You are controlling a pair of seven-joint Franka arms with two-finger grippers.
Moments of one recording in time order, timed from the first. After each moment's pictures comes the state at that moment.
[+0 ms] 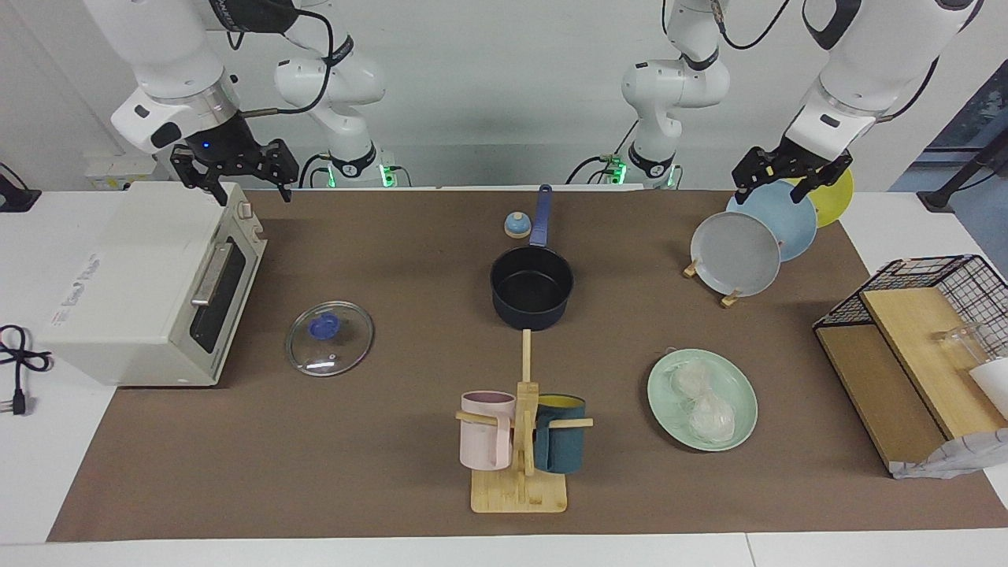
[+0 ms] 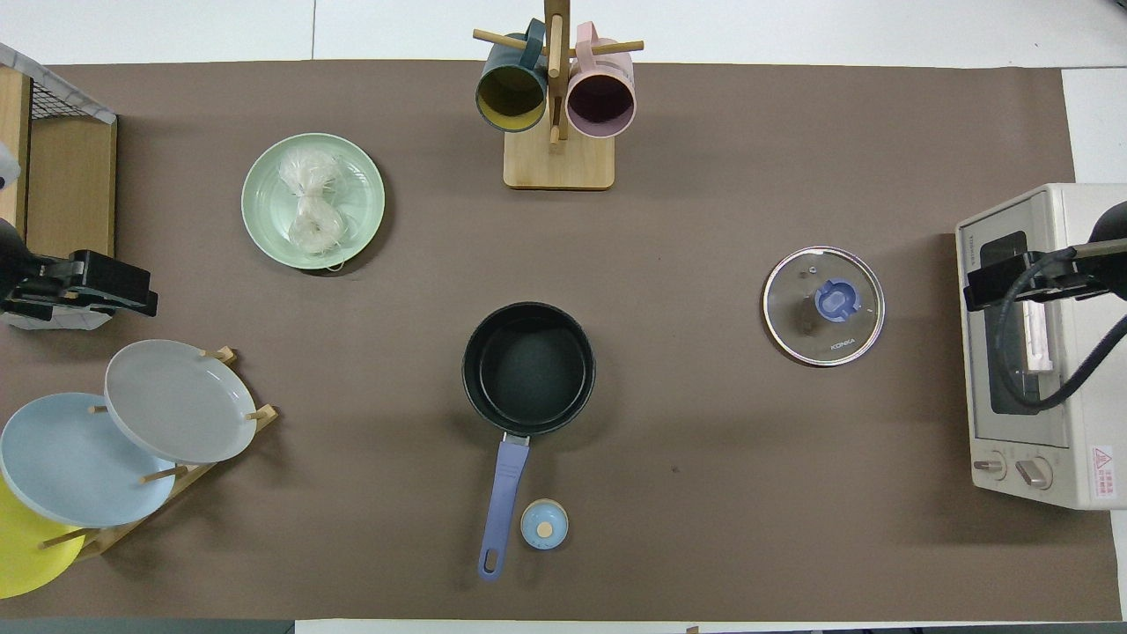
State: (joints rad) left arm -0.08 -0.03 -0.03 -1.57 -0.02 1.45 -0.06; right arm 0.03 -0.03 0.00 -1.57 -0.02 1.47 -0.04
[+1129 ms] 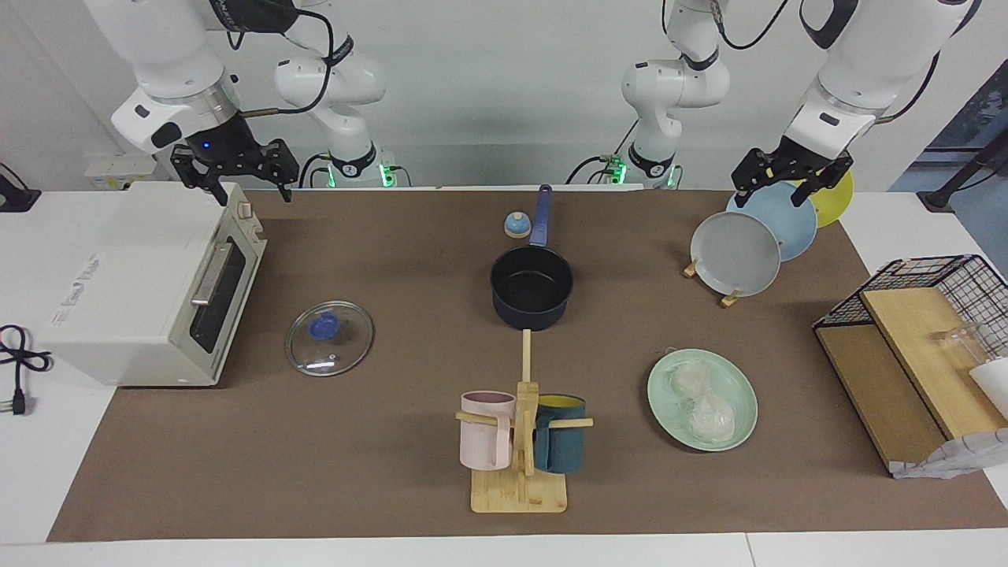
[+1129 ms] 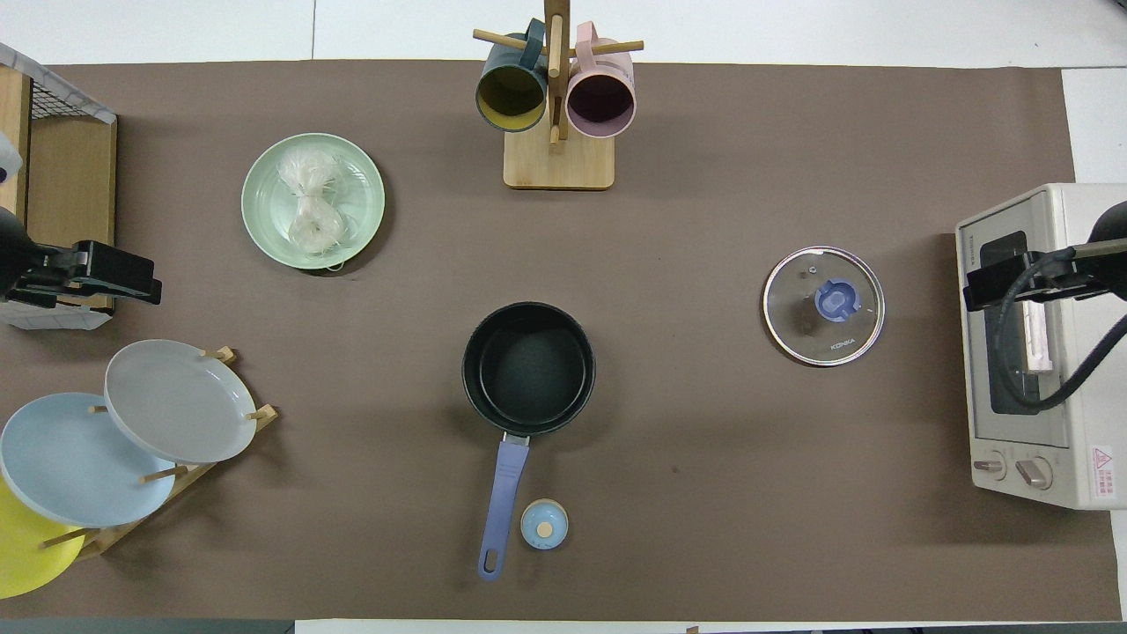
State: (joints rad) left arm -0.09 -0.03 -0.03 -1.58 -0.02 1.49 -0.06; right arm 0.03 -0.03 0.00 -1.57 -0.02 1.47 -0.04
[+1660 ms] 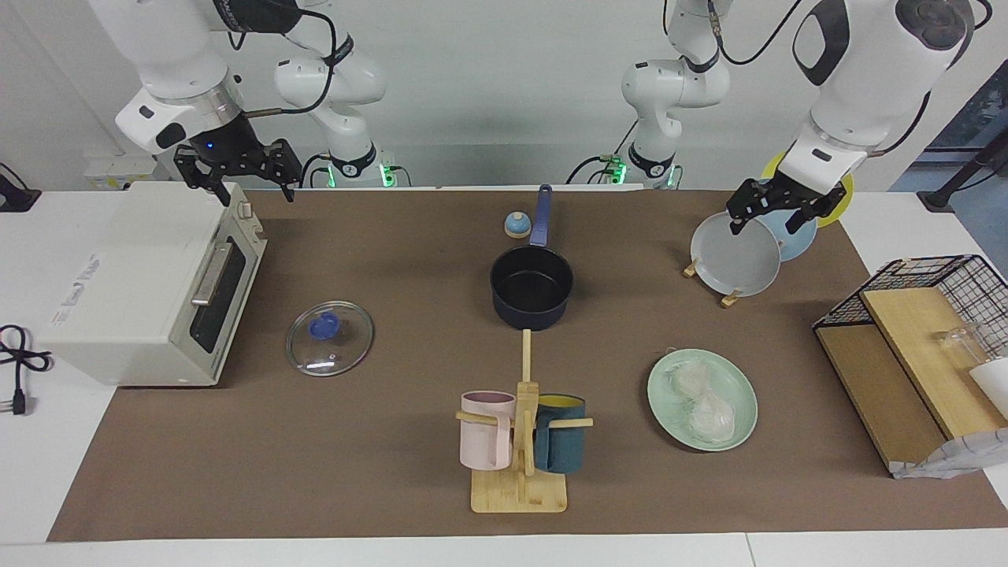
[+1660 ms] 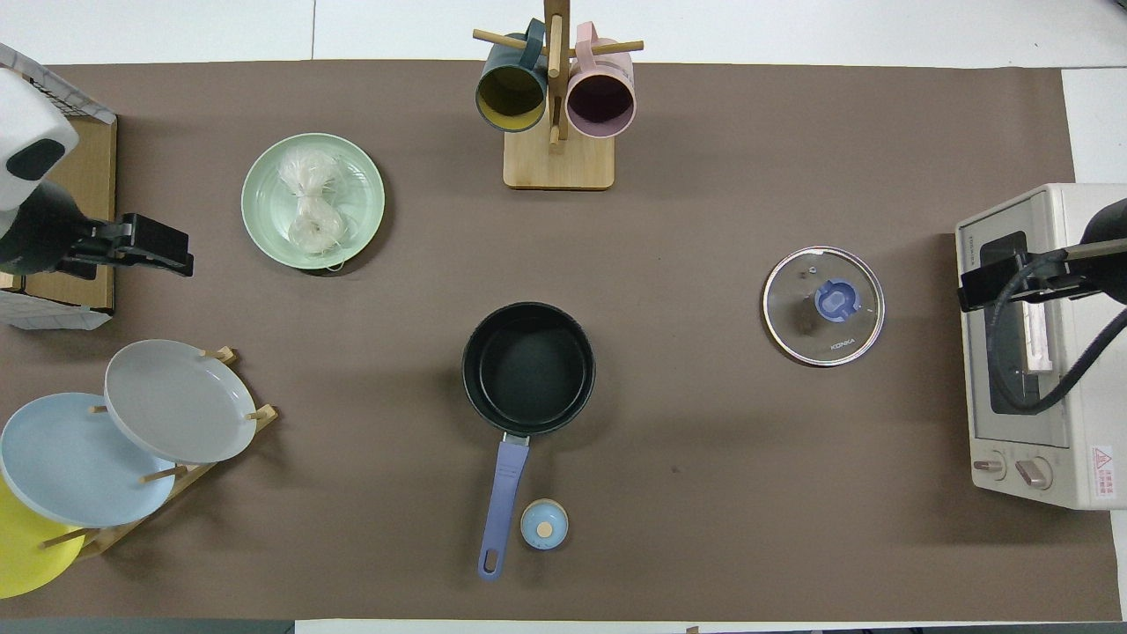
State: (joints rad) left arm -0.09 0.07 -0.04 -1.58 -0.03 1.60 -0.06; right arm 0.04 -0.03 0.01 -1.58 -0.02 1.49 -0.05
